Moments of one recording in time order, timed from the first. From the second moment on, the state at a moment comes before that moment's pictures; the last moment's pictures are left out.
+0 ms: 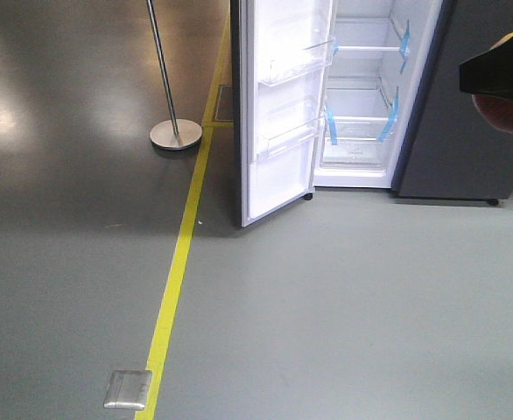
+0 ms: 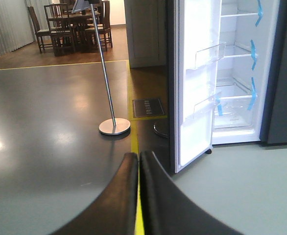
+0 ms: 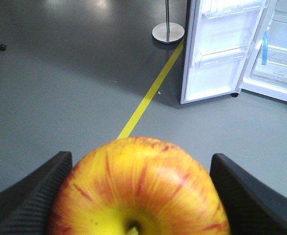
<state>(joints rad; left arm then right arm) -0.07 -0.01 0.03 0.11 0.17 -0.14 0.01 1.15 -1.43 0.46 1.00 -0.41</state>
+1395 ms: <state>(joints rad) -0.07 -0.01 0.03 0.11 0.17 -0.14 0.01 1.15 -1.43 0.46 1.00 -0.41</state>
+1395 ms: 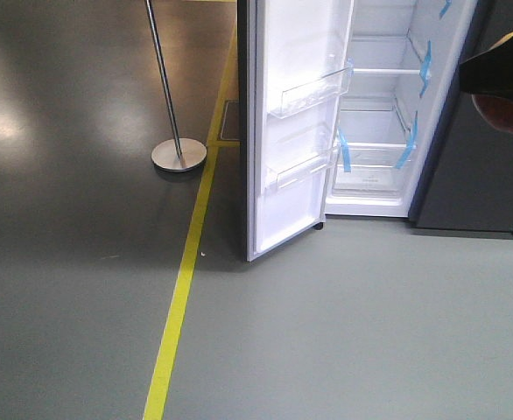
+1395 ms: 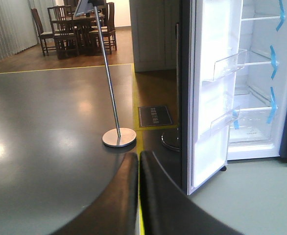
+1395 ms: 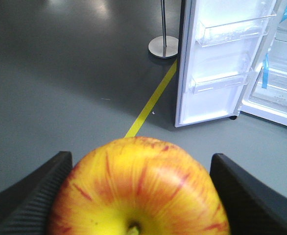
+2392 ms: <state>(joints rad) -0.07 -0.01 0.03 0.11 0.17 -0.14 0.01 1.15 -1.43 0.46 1.00 -0.41</state>
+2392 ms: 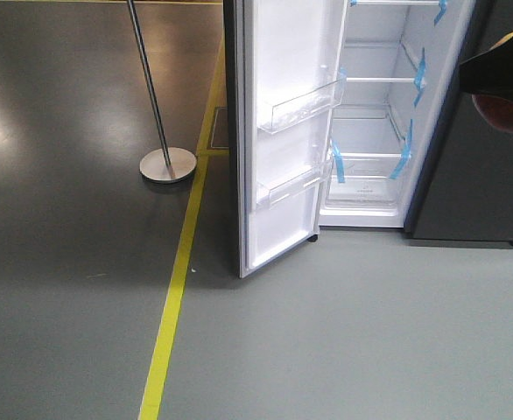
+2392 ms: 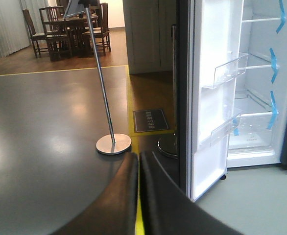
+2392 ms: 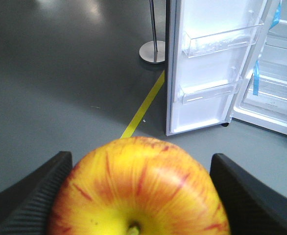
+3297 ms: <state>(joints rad) -0.07 -0.01 0.03 0.11 0.17 -0.14 0.01 1.15 -1.43 0.46 1.00 -0.41</state>
